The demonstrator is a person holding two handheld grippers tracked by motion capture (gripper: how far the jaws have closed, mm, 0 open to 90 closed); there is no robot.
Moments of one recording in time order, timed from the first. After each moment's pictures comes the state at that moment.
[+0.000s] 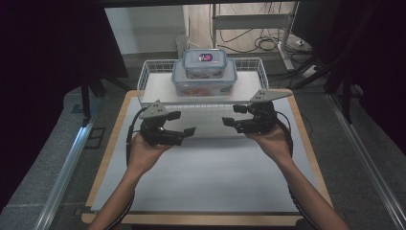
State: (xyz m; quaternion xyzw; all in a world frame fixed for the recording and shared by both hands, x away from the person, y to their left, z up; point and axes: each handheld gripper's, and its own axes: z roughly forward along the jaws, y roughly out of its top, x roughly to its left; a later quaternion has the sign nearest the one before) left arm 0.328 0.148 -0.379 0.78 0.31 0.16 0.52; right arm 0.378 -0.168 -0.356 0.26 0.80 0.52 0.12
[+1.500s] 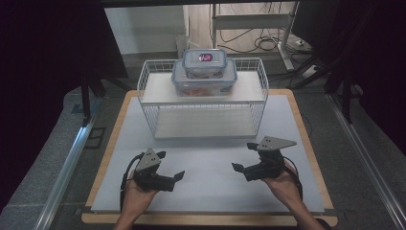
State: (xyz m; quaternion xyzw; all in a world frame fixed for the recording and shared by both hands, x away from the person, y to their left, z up) left arm 0.253 0.166 -0.481 0.79 0.36 0.18 0.47; right arm 0.309 -0.203 -0.448 0.27 0.82 0.49 0.12
